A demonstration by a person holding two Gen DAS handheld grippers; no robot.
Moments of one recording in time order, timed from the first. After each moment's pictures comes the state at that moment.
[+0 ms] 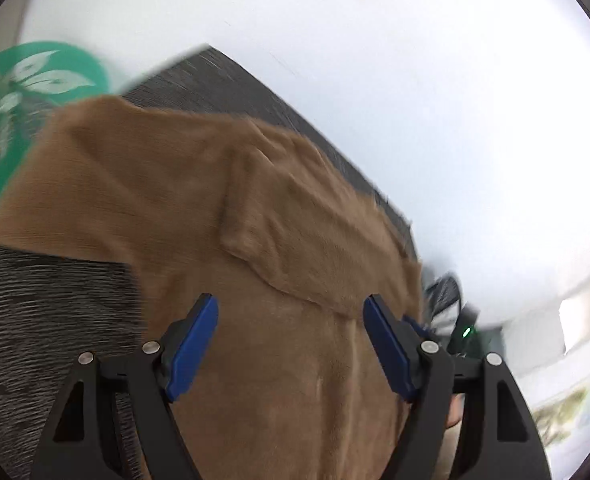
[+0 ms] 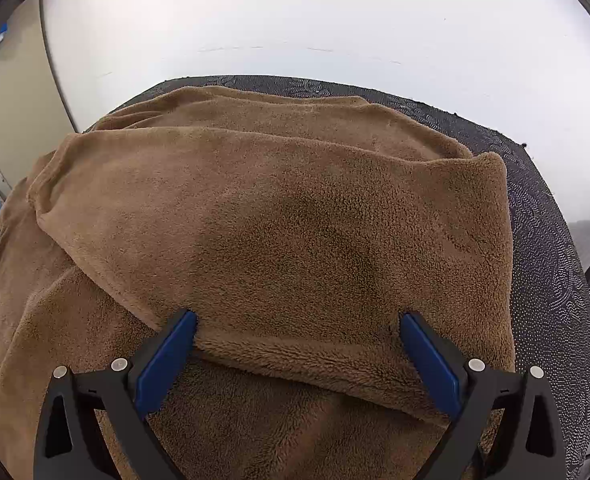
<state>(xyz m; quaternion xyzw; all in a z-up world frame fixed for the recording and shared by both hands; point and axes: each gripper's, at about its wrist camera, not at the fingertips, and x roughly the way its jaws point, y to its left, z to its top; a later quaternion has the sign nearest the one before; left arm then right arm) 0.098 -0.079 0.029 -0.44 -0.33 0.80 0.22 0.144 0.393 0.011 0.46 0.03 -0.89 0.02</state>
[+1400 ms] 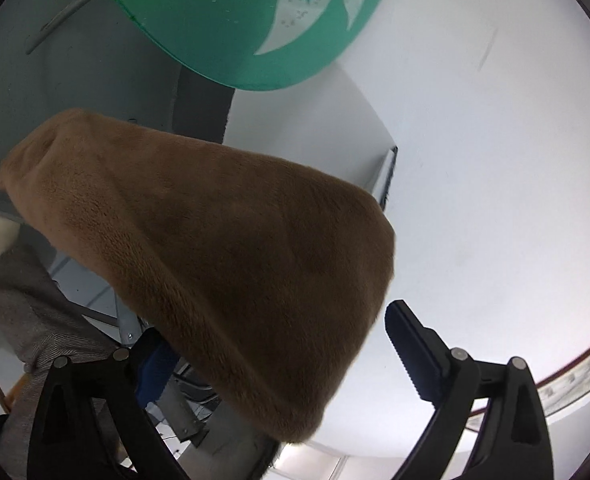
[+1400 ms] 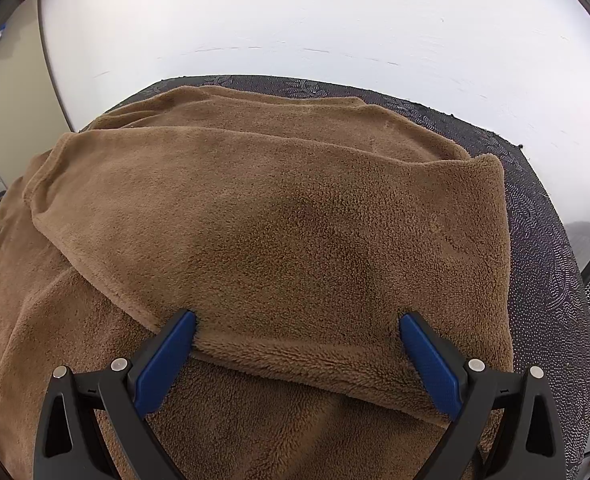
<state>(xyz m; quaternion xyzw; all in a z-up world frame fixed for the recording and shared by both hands) 0.014 -0.235 -0.192 -0.44 -0.76 0.44 0.16 0.145 0.392 0.013 0.46 0.03 -0.89 0.01</state>
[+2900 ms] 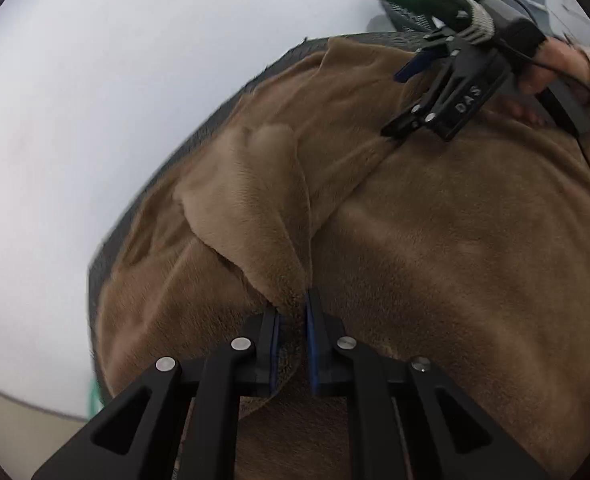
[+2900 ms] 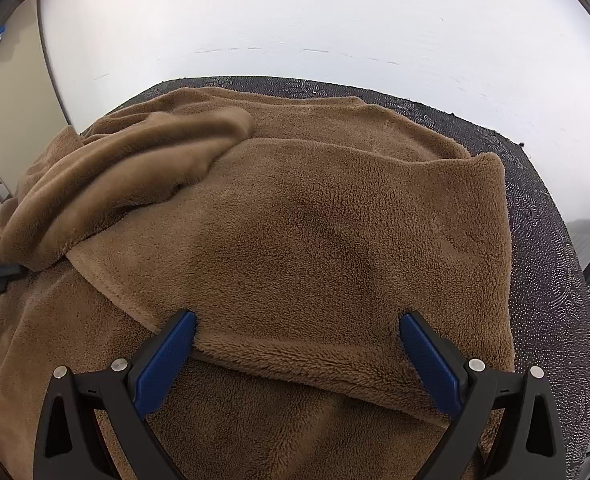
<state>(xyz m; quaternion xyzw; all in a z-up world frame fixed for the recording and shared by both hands) 0.120 0.140 0.017 -0.32 0.37 0.81 0.33 0.144 0.393 0.014 0.46 0.03 -0.89 0.01</state>
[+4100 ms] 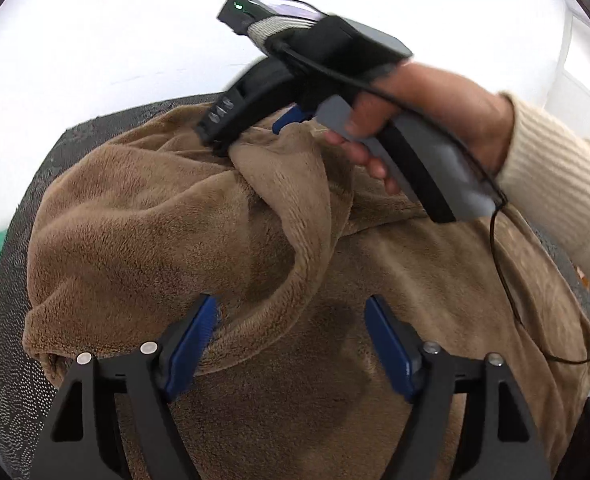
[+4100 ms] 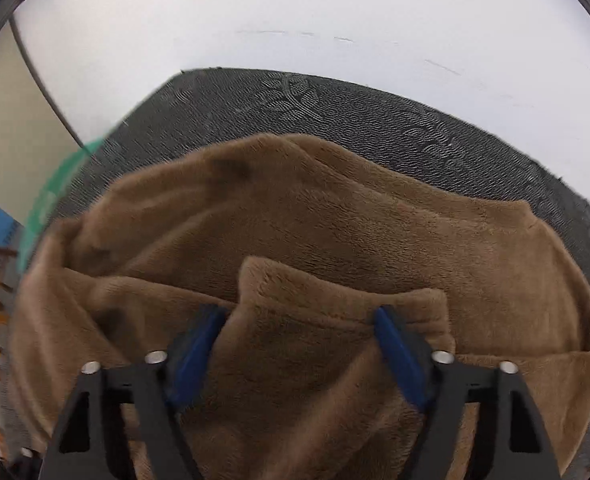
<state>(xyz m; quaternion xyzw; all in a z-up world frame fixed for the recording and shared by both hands) 0.109 0.078 -0.002 -0.41 0.06 0.84 0.34 -0.029 0.251 0.032 0.53 0.04 -0.85 0.02</state>
